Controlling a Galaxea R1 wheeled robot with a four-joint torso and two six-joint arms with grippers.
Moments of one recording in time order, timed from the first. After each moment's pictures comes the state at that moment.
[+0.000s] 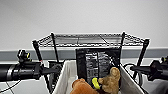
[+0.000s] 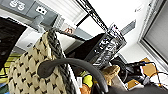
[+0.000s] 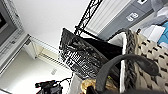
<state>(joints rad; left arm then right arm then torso) -0.16 1.60 -0.55 -0.43 0.37 -0.59 0.01 1.66 -0.56 0.39 -0.09 0.65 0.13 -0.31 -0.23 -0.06</state>
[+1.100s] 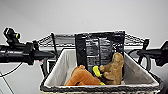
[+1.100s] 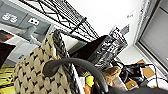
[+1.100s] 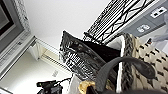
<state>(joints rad) -0.44 1.63 -0.64 -0.67 0.50 -0.60 0.33 1.66 -0.59 0.40 -0.23 0.89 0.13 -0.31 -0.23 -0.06</state>
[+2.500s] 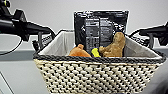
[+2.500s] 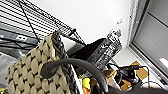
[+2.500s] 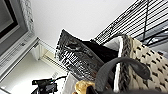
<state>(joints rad) -0.70 1.76 -0.86 -0.85 0.62 -0.60 0.60 1.79 -0.74 0.48 -0.36 0.99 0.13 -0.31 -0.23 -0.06</state>
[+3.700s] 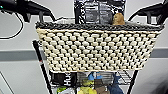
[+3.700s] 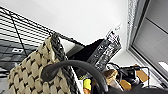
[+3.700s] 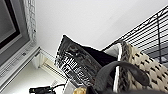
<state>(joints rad) -0.80 1.93 -1.12 -0.90 0.70 -0.60 0.72 1.96 -1.00 0.52 -0.43 1.00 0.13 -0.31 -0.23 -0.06</state>
